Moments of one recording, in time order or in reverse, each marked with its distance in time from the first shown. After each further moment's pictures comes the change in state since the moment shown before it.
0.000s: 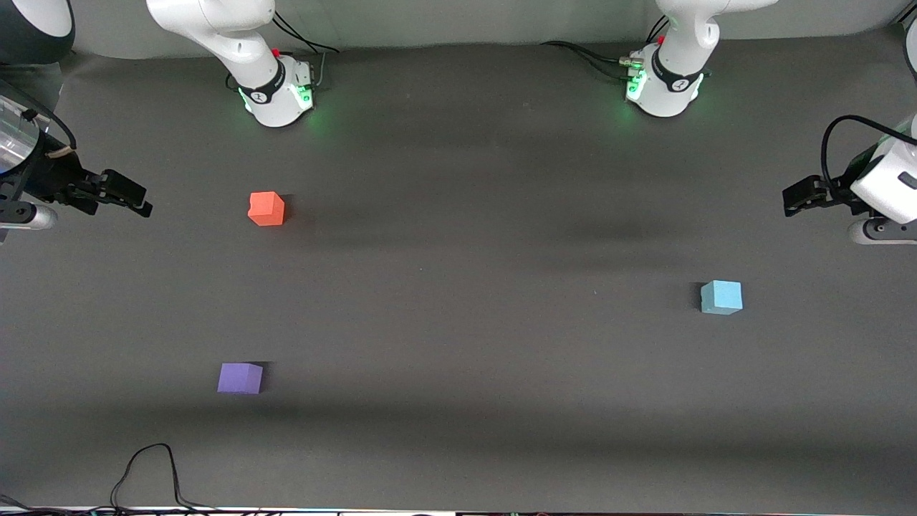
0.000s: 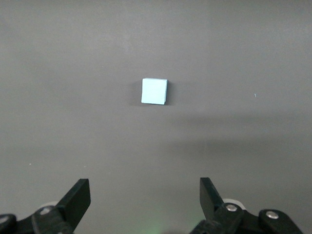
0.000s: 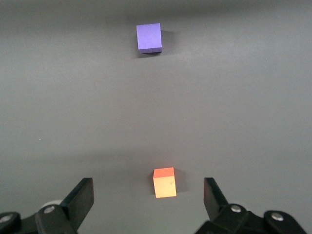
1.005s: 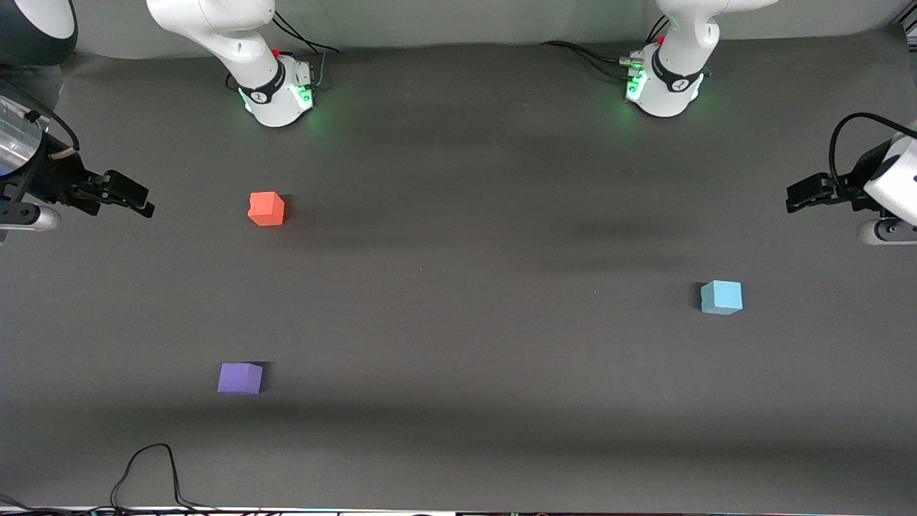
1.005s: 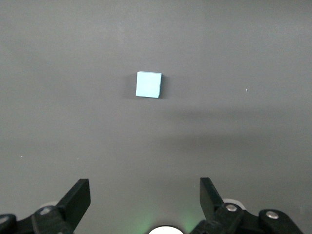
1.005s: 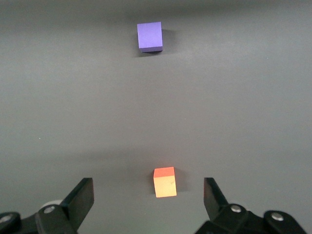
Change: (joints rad) left arm 0.002 0.023 0.016 0.061 -0.038 -0.074 -0.002; right arm 0.001 0.003 0.003 -0.002 0.000 -0.001 0.000
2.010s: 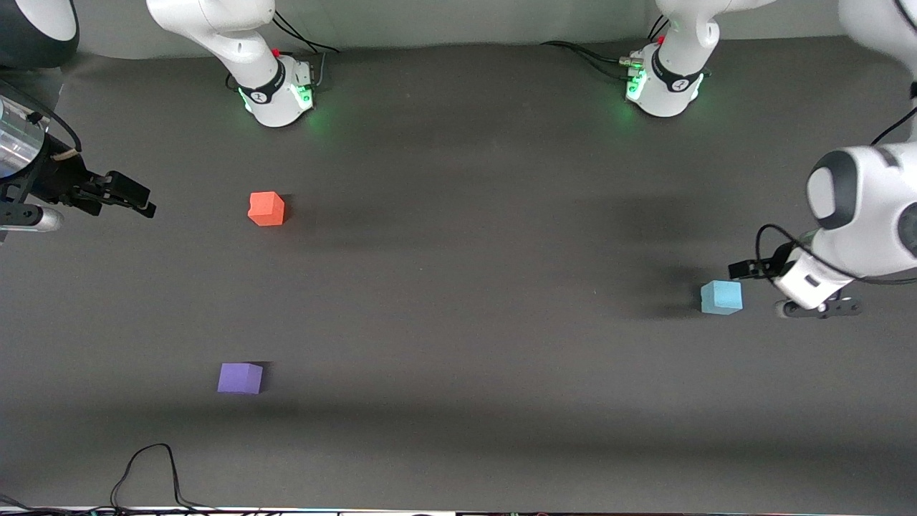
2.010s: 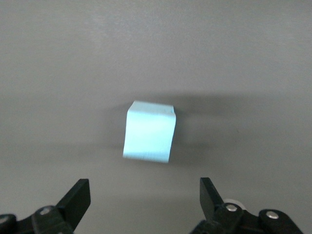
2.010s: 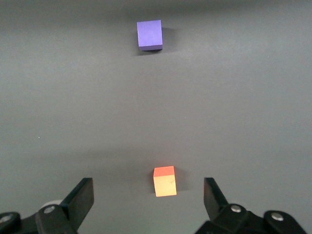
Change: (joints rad) left arm 0.051 0.287 0.005 -0.348 -0.017 0.644 0.013; right arm 0.000 0.002 0.000 -0.003 0.000 -0.001 0.000
